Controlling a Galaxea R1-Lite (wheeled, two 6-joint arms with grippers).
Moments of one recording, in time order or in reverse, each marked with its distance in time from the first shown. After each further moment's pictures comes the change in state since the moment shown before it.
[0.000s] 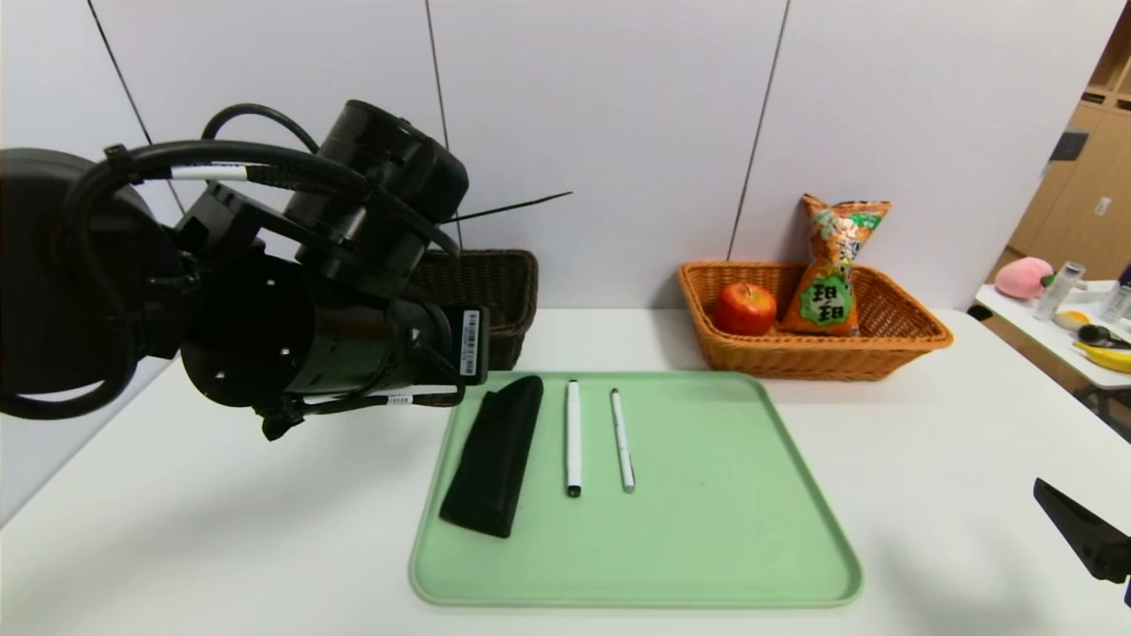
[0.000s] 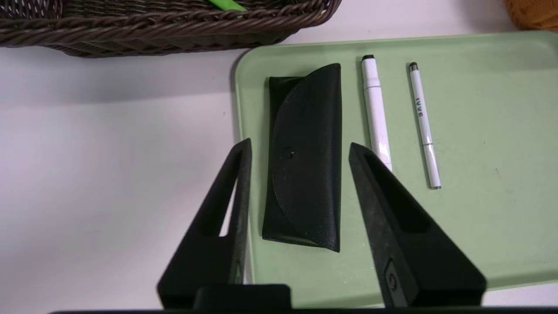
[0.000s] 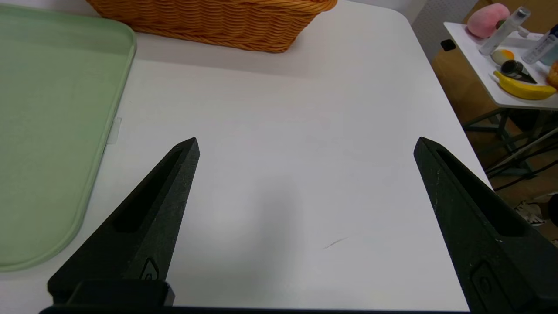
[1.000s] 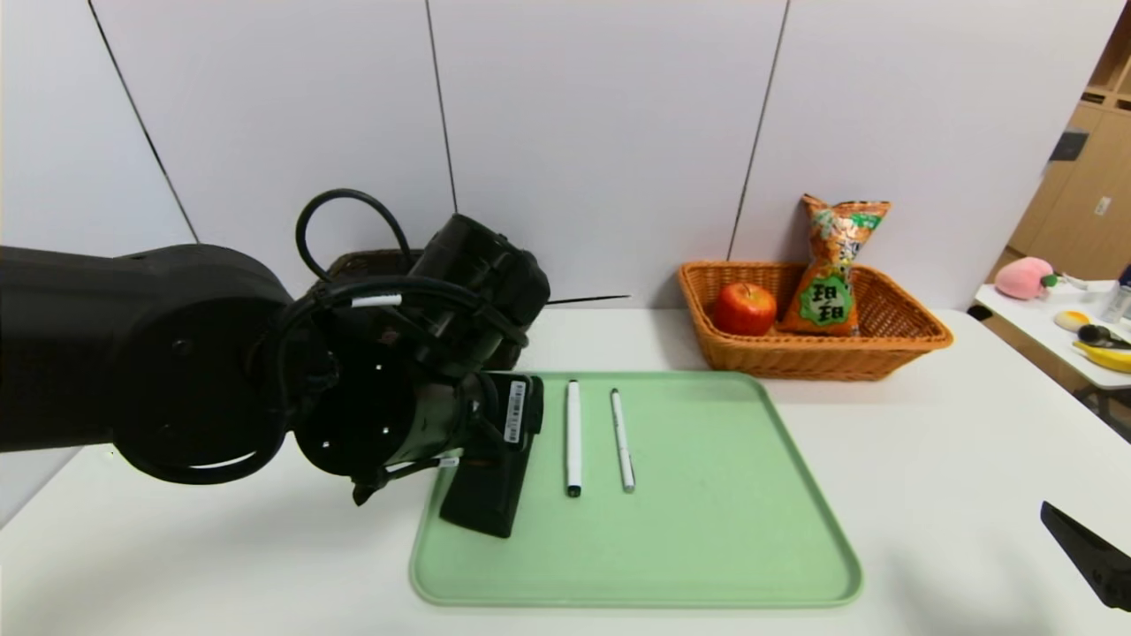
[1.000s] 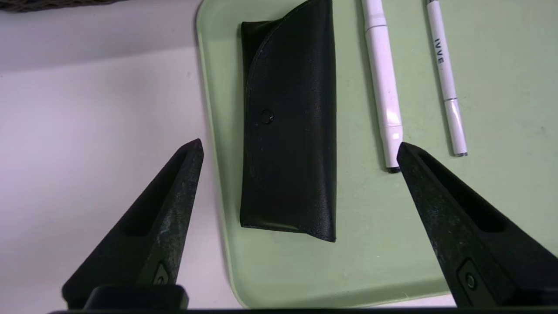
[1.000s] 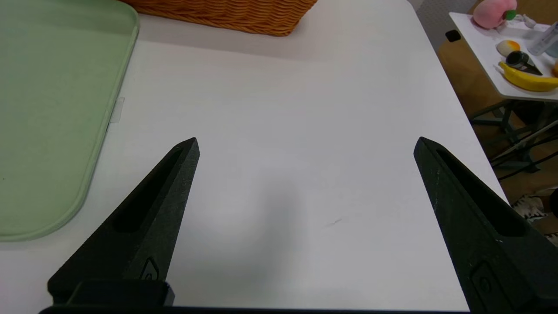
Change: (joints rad) left arm -0.057 0.101 0.080 -0.065 0.004 -0.024; right arm 0.000 -0.065 0.005 0.086 0.007 -0.001
